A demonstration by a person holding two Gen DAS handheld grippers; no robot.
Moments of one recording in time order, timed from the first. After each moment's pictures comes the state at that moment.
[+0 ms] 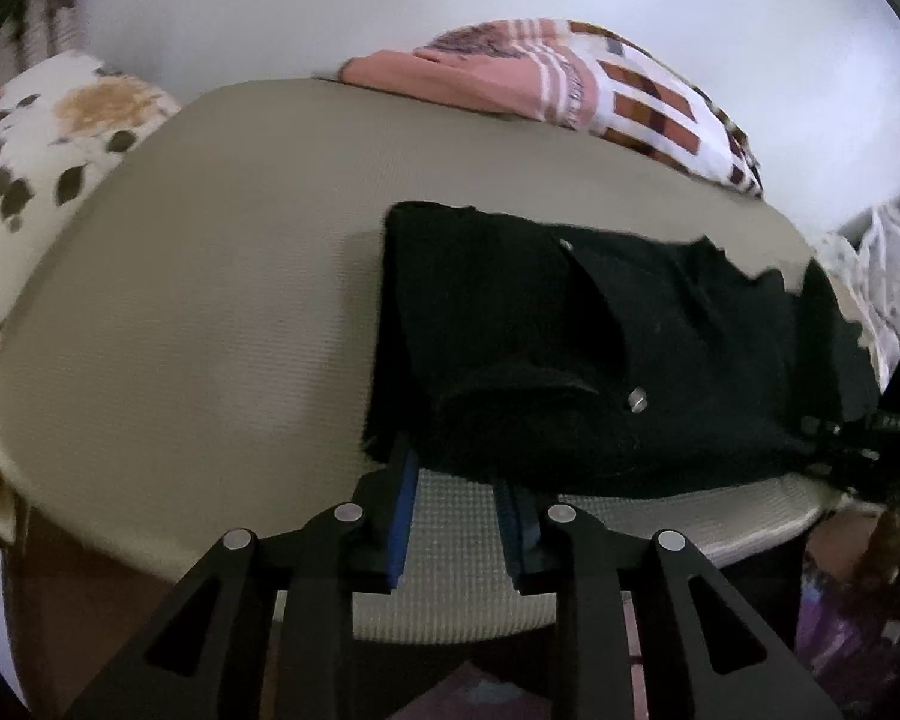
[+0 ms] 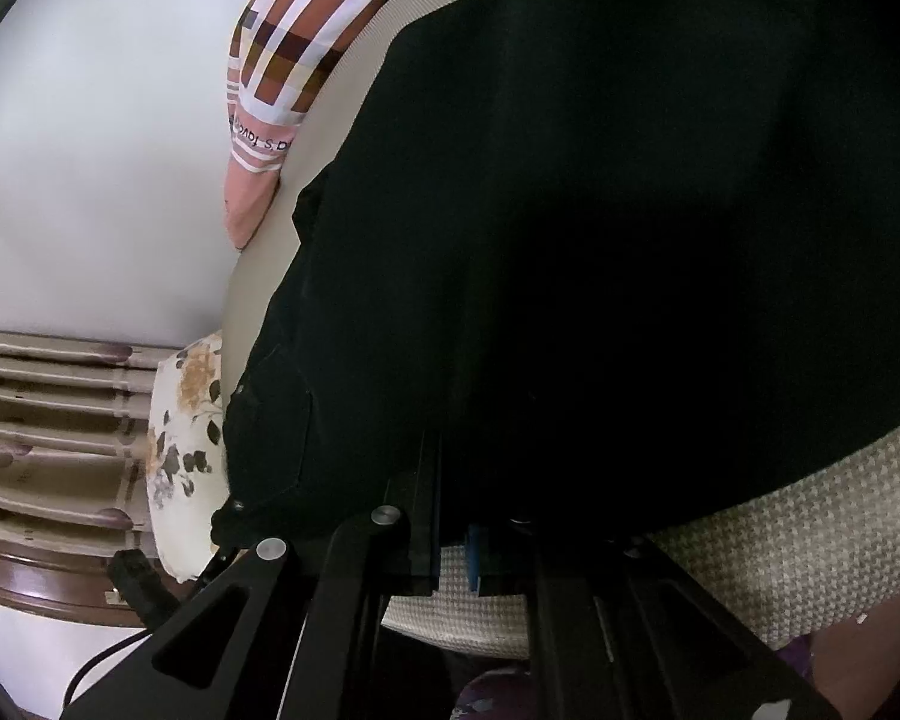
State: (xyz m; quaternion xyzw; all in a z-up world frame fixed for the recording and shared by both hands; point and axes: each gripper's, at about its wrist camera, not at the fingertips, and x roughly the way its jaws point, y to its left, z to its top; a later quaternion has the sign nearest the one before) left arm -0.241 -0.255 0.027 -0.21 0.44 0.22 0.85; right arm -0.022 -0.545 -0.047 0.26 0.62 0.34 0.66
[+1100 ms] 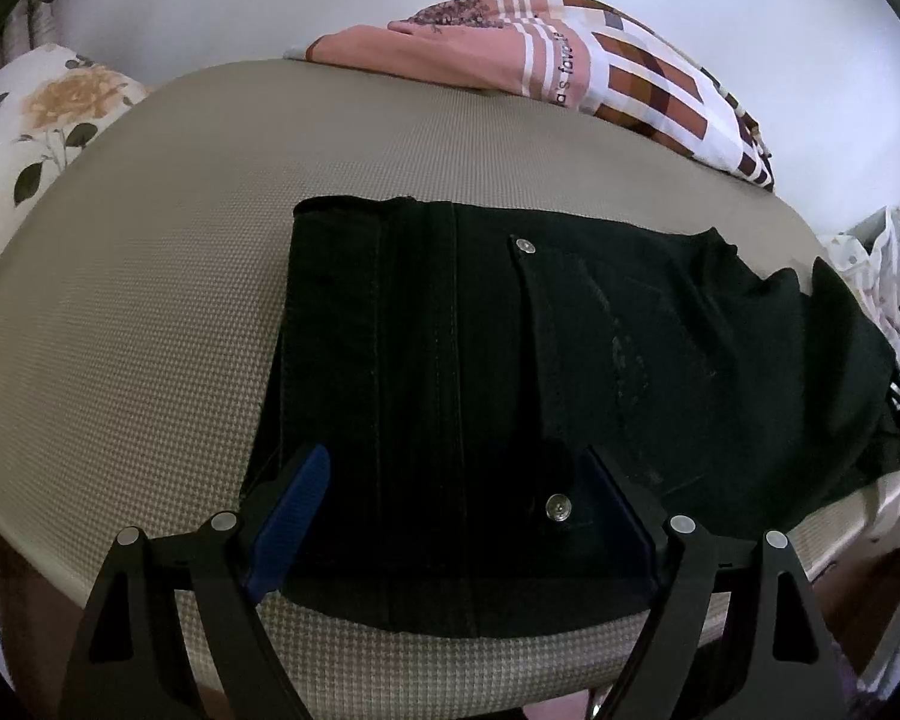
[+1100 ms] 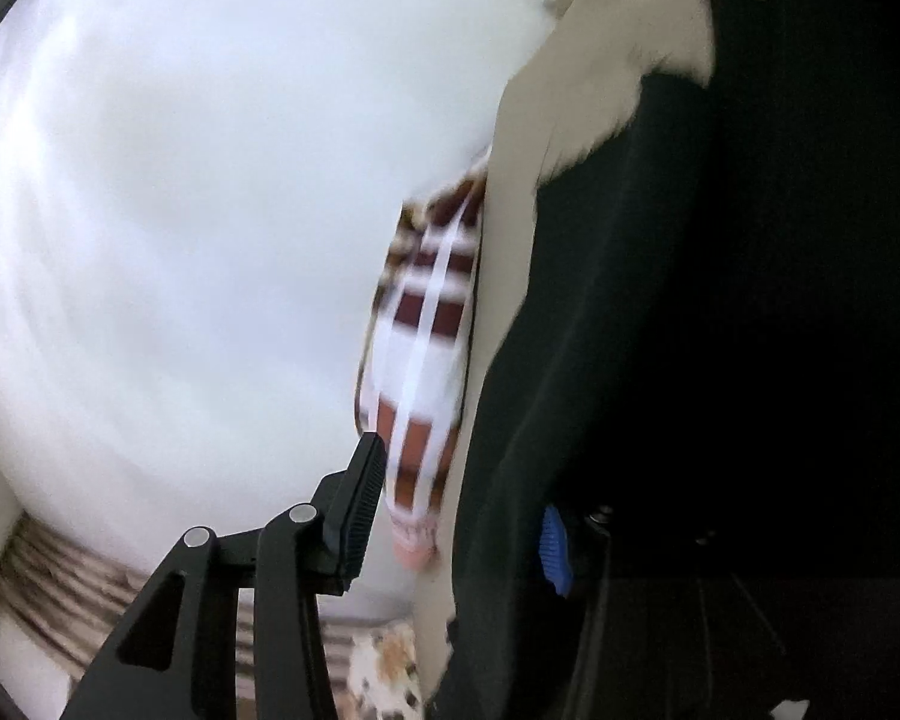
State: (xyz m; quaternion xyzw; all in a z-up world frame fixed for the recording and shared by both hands) left arm -0.181 -0.277 -0.005 -0.21 0.45 0.21 0.84; right arm 0.147 -0.746 -0.022 0.57 0.35 0.28 0.68
